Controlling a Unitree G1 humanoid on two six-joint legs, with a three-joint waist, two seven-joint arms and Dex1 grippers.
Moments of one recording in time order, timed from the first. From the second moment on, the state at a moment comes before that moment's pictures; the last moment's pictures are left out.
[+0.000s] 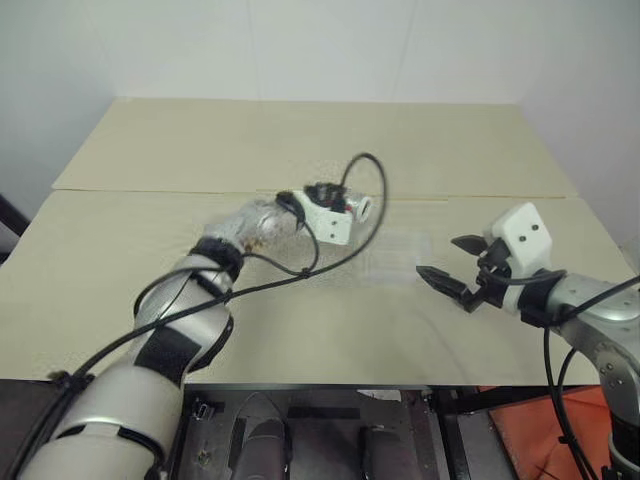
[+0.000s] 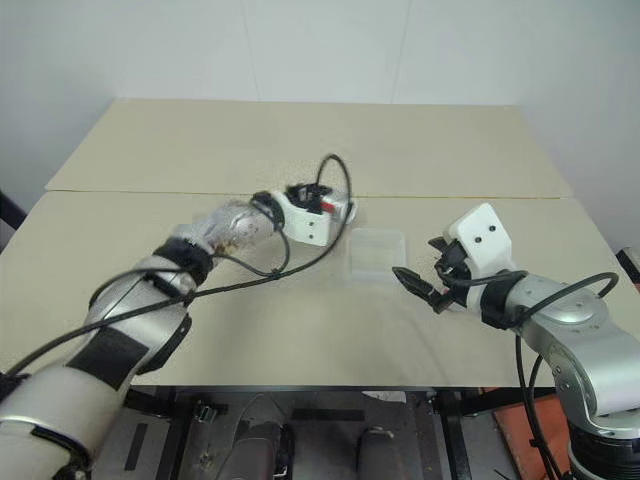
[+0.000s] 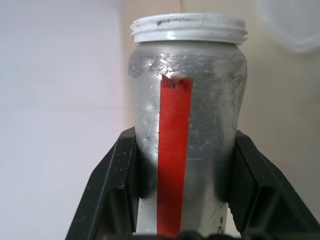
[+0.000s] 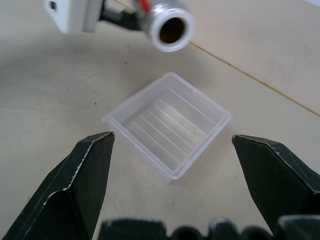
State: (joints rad) left arm -1.38 0.27 -0.73 1.26 0.84 -0.64 0.03; right arm -0.24 -0.76 -0.25 -0.70 0.53 1.02 0.53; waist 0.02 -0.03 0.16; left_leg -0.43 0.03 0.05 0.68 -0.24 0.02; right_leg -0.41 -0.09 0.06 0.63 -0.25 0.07
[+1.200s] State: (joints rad) left arm -1.28 0.11 -0.21 1.38 0.30 -0.57 -0.52; right arm -0.18 -0.62 -0.28 -0.81 0.69 1.08 0.37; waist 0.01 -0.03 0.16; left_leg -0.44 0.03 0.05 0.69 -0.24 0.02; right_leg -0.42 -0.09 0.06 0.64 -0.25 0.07
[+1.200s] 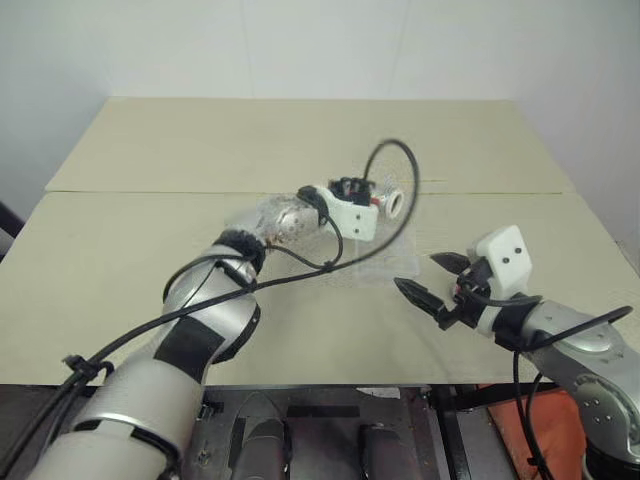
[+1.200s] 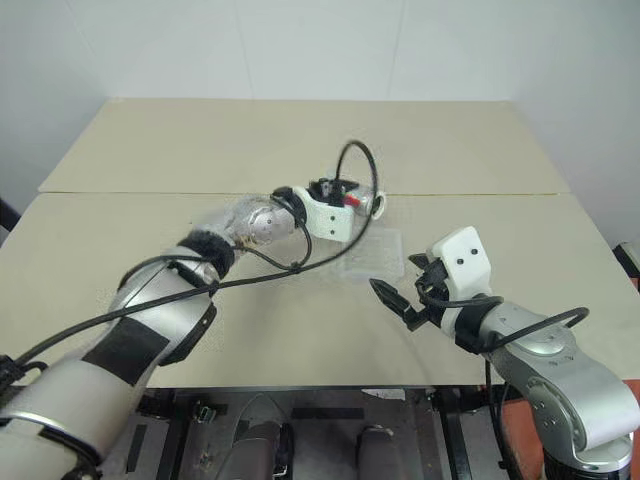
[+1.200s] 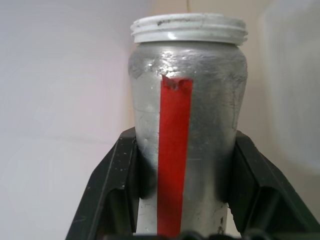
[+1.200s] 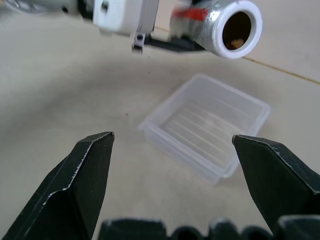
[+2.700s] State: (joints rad) left arm -1.55 0.17 -1.14 1.39 1.33 -0.54 0.59; right arm -0.11 -0.63 -0.25 -0.81 0.69 1.08 0.31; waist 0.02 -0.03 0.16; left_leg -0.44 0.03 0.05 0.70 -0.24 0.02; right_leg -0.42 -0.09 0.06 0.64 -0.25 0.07
